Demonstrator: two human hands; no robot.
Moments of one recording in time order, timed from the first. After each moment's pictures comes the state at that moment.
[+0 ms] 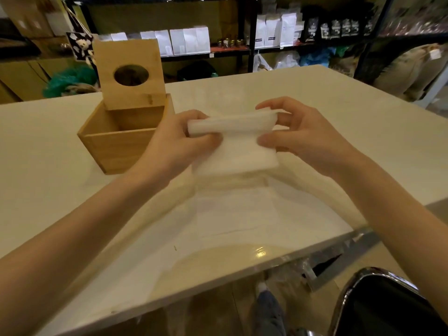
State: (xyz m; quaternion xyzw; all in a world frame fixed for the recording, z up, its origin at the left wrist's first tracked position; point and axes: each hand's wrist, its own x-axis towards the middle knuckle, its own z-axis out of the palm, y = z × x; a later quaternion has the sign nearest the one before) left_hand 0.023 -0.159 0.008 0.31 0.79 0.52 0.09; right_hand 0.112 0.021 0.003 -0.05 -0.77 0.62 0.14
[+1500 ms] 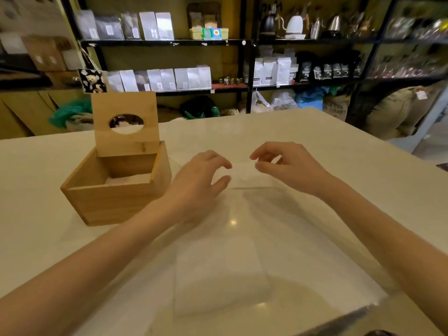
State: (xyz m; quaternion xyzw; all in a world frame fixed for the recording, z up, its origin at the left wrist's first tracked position) left_hand -0.025 -0.099 -0.013 0.43 0.87 0.24 -0.05; right_hand 0.055 0.077 -0.001 -0.06 -0.93 0.31 0.18
